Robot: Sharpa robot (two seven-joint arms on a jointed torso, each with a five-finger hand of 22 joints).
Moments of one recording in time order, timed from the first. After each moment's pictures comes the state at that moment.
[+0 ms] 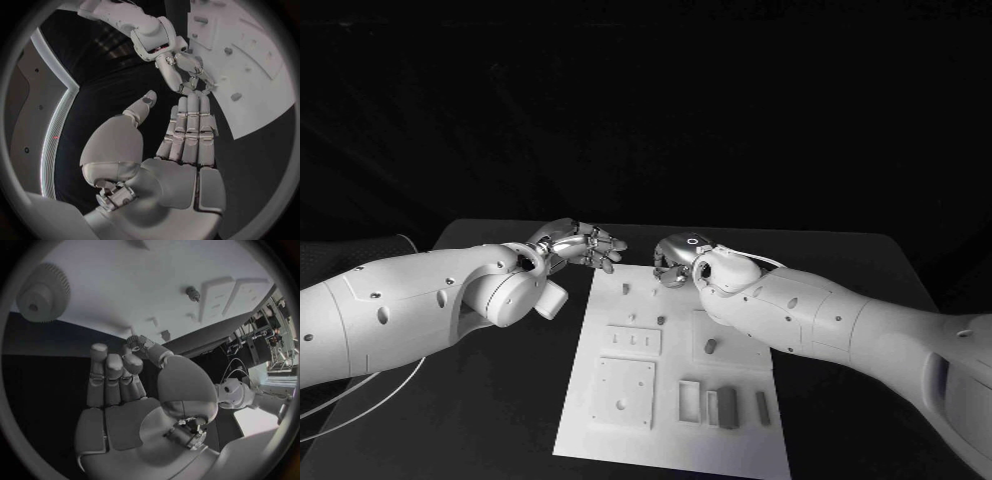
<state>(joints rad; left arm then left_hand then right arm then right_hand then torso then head) 1.39 -0.77 -0.23 1.40 -0.26 -0.24 0.13 1.03 -0.13 0.46 -0.24 0.05 0.79 0.18 0.43 0.51 1.08 0.12 0.26 0.31 1.01 0.07 0.46 0.79 0.04 0.96 -0.02 0.14 0.96 1.21 -0.27 -0.15 0.85 -1.64 -0.35 -0.14 1.06 -0.06 0.62 -0.24 0.10 0.93 0.13 0.25 0.56 1.21 0.02 1.24 0.89 1.18 -0.08 1.34 1.00 0.23 1.10 -0.01 0.93 1.31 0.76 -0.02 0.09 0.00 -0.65</state>
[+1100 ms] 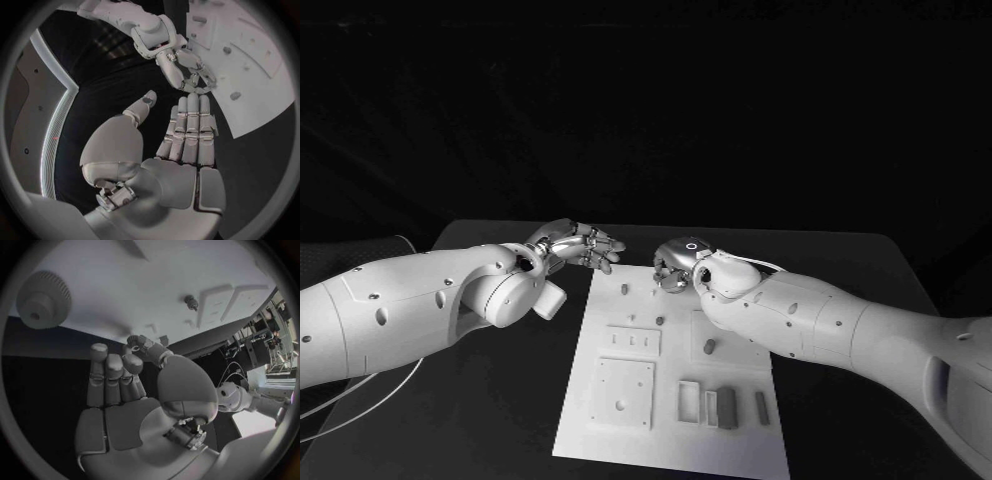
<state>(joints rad) 1.39 -0.77 -0.23 1.40 -0.26 -0.24 0.13 1.03 -0.13 0.46 -0.24 0.05 0.79 0.18 0.42 0.51 1.08 0.12 0.26 0.31 1.01 0.07 0.46 0.79 0.04 0.96 -0.02 0.14 0.96 1.20 -0.28 -0.16 0.86 -1.66 -0.36 -0.14 1.06 -0.07 0.63 -0.24 0.10 0.93 0.12 0.25 0.56 1.21 0.01 1.24 0.89 1.17 -0.08 1.35 1.00 0.23 1.10 -0.01 0.93 1.31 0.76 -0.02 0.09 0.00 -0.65</state>
